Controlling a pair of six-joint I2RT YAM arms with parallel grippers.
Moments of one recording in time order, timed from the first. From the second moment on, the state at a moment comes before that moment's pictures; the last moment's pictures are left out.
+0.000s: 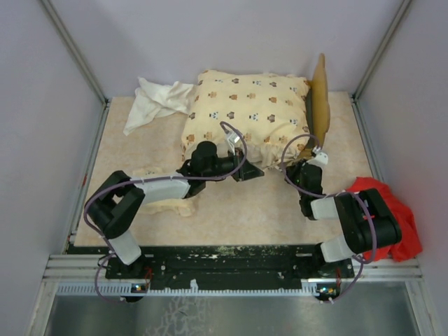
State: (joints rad) left arm -0.81 1.74 0.93 0.71 0.53 -0.74; right arm 0.23 1.46 0.30 0.78 0.16 0.61
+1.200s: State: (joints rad) left arm -0.86 2.14 1.45 0.44 0.56 -0.42; right arm 0.05 1.45 0.28 0.92 -0.12 0.59
